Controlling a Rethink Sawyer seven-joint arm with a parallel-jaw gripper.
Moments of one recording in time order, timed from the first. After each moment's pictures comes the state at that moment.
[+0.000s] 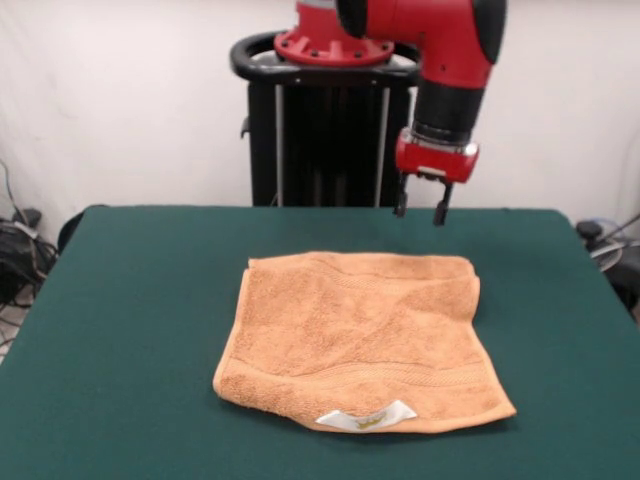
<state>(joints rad) 0.06 -0.57 -0.14 2.22 -0.07 -0.19 2.09</state>
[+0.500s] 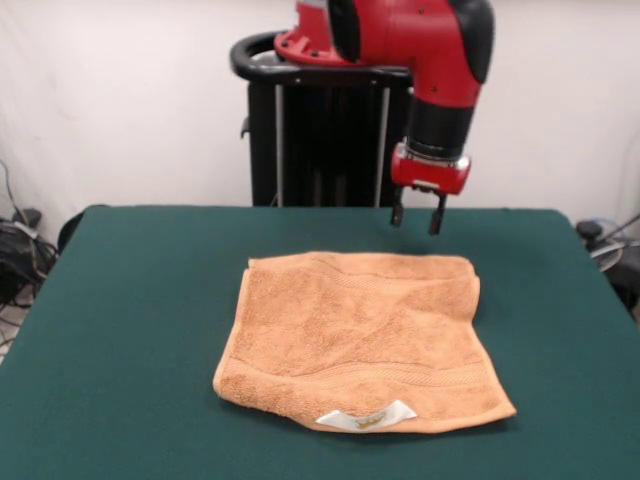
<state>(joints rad) 0.03 -0.49 -0.11 2.22 -0.10 -0.27 2.09</state>
